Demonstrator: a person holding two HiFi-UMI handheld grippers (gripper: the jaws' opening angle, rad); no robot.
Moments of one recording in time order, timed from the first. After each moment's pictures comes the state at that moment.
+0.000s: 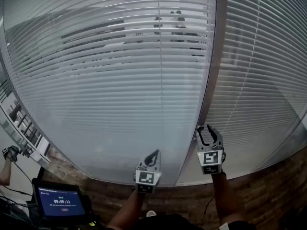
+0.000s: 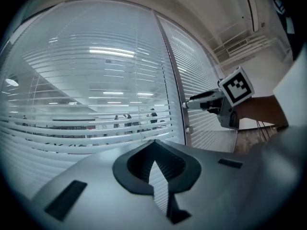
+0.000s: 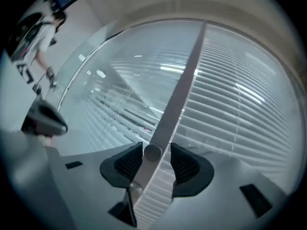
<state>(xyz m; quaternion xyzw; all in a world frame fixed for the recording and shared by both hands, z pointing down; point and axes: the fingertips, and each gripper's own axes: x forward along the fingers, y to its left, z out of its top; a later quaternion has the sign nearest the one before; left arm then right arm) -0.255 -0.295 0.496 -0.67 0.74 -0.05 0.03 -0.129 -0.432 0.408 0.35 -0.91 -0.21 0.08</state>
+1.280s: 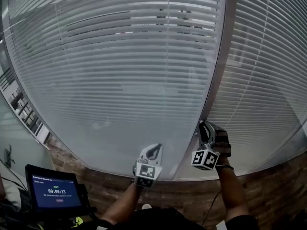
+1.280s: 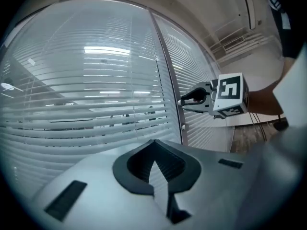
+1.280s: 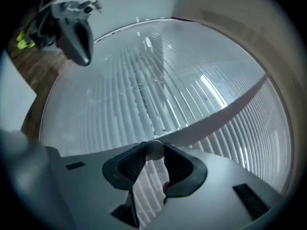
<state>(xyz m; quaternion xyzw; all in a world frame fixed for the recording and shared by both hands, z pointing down) -0.242 -0.293 0.499 -0.68 0.73 -0.08 0.01 -0.142 -0.433 0.424 0.33 -0.73 -0.54 0.25</state>
